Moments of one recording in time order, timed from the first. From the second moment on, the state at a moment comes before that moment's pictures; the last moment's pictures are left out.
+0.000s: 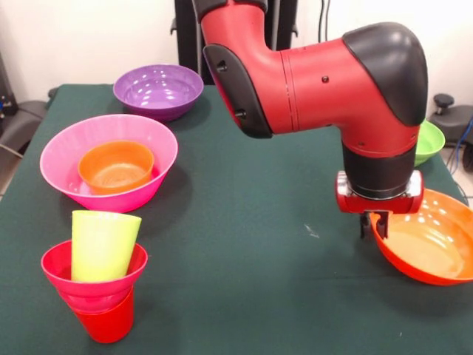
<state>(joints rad) -0.23 -0.28 0.34 1.19 -0.18 0.73 1.98</state>
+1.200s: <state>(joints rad) -0.17 -0.33 0.30 1.15 -0.18 0.98 1.98</state>
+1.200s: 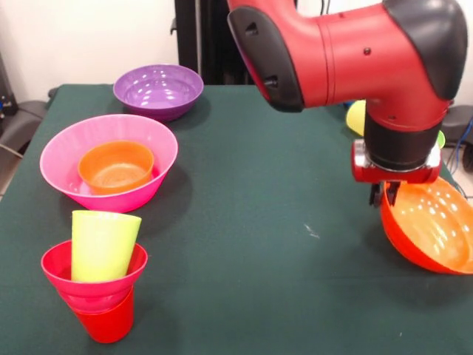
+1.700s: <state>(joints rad) -0.16 -0.32 0.30 1.02 -0.18 1.24 1.98</state>
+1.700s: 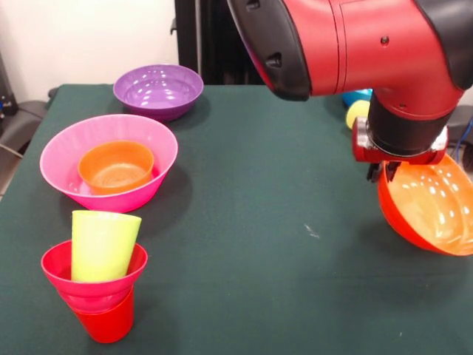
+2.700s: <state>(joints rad) -0.29 -0.33 0.32 0.95 -0.18 1.27 1.98</state>
